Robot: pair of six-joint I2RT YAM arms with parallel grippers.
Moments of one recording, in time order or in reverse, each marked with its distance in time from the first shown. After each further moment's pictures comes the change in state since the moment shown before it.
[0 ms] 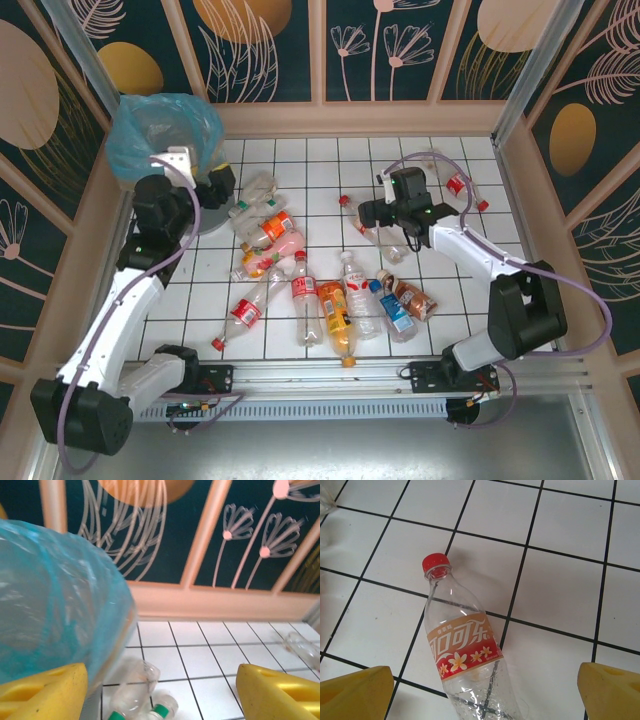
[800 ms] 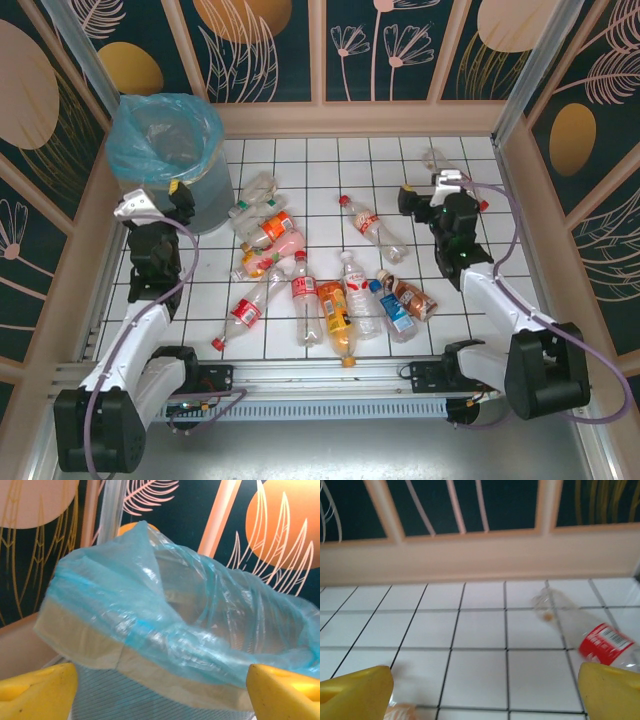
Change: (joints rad) left arm 0.168 -0.138 -0.439 0.532 -0.373 -0.058; right arm -0.184 -0.327 -0.390 0.580 0.048 0.023
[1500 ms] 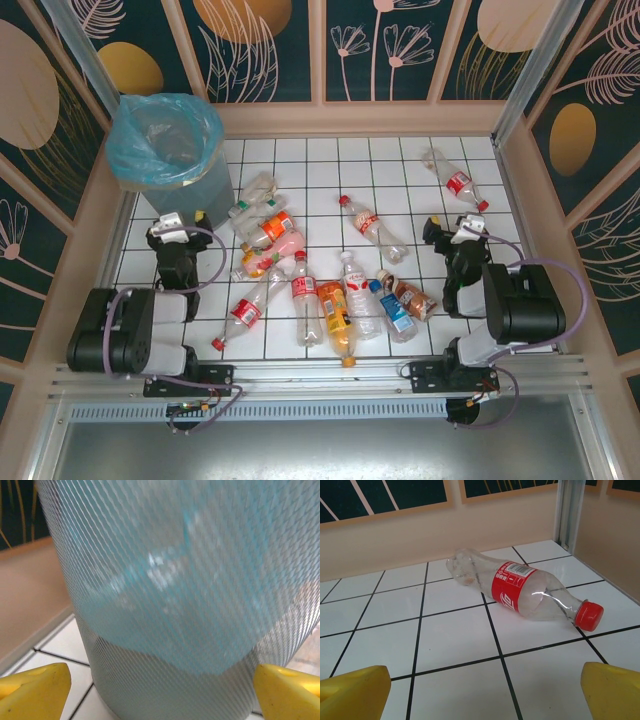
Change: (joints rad) left arm 0.000 0.477 -0.288 0.643 -0.009 0.167; right arm -0.251 0.350 -0.452 0.925 0.013 0.026
